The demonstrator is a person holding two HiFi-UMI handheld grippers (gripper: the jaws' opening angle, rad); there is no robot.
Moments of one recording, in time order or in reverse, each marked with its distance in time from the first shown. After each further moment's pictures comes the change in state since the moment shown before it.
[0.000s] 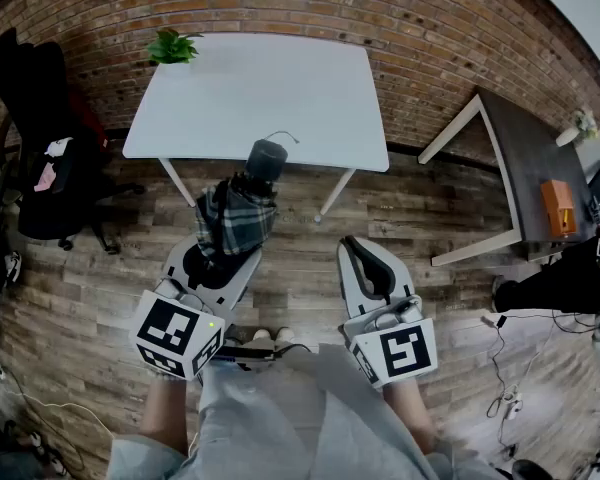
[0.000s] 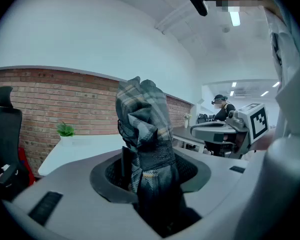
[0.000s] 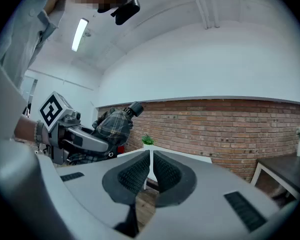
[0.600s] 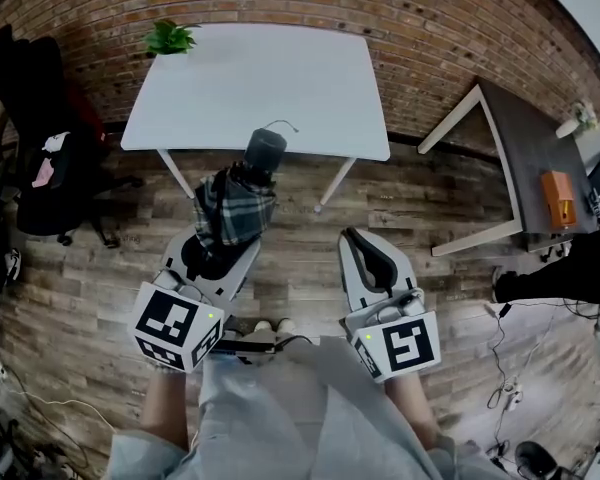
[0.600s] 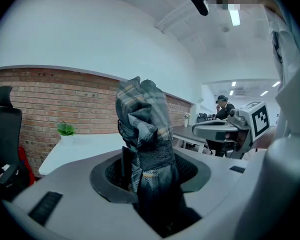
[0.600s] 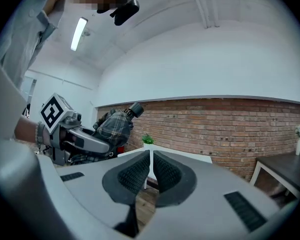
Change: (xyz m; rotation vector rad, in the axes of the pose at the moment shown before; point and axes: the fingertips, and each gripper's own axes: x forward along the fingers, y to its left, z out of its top) left arm -0.002 0.005 -0.009 0.004 0.007 0.002; right arm 0.000 0.006 -0.005 0.006 0.007 -0.004
